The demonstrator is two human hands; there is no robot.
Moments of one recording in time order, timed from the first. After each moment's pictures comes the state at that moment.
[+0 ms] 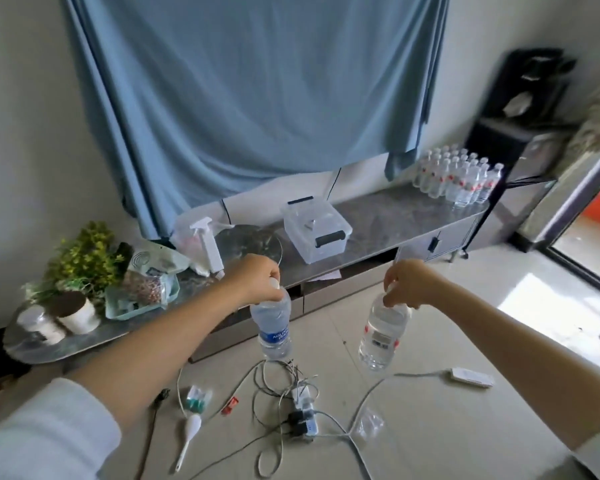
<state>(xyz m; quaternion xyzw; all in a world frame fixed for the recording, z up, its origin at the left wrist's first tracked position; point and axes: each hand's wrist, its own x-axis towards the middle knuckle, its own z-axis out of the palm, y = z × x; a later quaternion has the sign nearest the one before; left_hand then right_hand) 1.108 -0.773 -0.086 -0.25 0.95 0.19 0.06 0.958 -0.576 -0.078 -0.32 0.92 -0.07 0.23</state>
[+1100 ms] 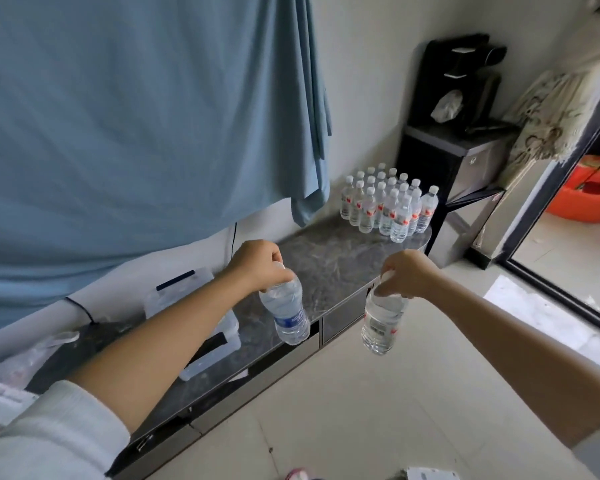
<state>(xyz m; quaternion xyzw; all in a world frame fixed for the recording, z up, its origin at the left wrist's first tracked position) 0.519 -0.717 -0.072 -0.22 0.94 0.25 0.01 0.412 -0.508 -0.086 -0.23 0.94 -0.19 0.20</state>
